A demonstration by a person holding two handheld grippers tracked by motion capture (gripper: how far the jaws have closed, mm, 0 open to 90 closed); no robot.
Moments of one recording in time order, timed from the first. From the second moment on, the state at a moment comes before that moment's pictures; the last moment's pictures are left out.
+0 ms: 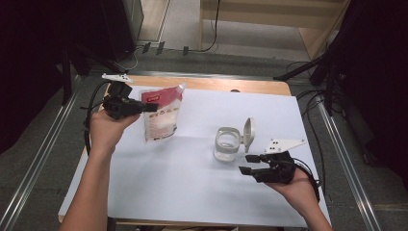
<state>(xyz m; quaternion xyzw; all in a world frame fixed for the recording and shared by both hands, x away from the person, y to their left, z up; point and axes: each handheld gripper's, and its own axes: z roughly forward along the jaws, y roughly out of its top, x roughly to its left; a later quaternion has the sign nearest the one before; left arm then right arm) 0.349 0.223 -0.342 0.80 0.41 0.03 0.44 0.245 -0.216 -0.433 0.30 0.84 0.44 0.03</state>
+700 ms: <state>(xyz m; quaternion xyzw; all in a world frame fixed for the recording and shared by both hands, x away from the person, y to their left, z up) 0.329 0.211 -0.320 0.81 0.39 0.00 0.44 0.244 -0.137 -0.431 0.24 0.87 0.44 0.01</state>
